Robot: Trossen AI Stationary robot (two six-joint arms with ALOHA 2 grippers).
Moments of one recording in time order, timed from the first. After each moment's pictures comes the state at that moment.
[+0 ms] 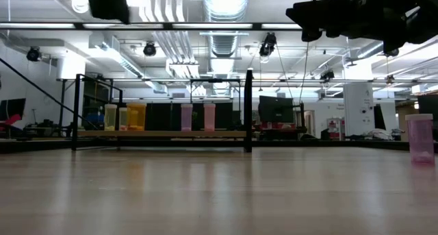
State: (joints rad) left arm -0.13 1.24 1.30 -1.10 -0.07 -0.61; right arm -0.18 1.02 0.32 0.80 -0.39 -0.24
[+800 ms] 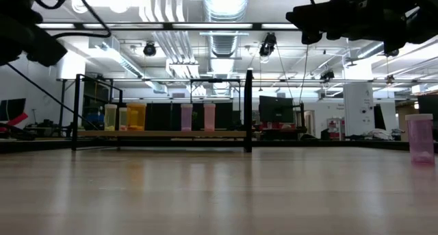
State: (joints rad) left arm -0.41 1.16 0.79 -1.25 0.17 -1.38; right arm -0.18 1.02 0.32 0.77 -0.39 -0.23
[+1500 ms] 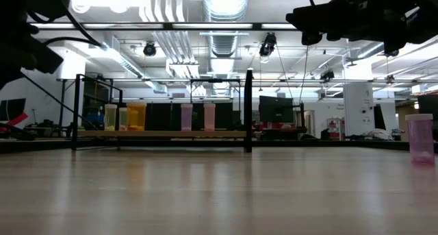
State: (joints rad) left arm -0.41 1.16 0.72 -1.29 0.07 -1.46; right arm -0.18 1.02 0.32 0.76 -0.39 -0.23
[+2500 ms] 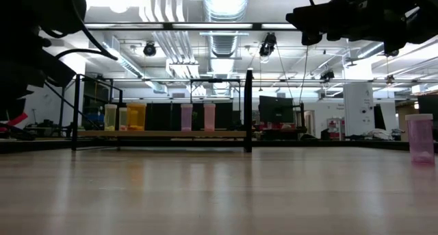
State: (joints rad) left arm -0.41 1.35 0.75 -1.13 0.07 -1.39; right arm -0.18 1.02 0.32 0.76 -0.39 -0.22
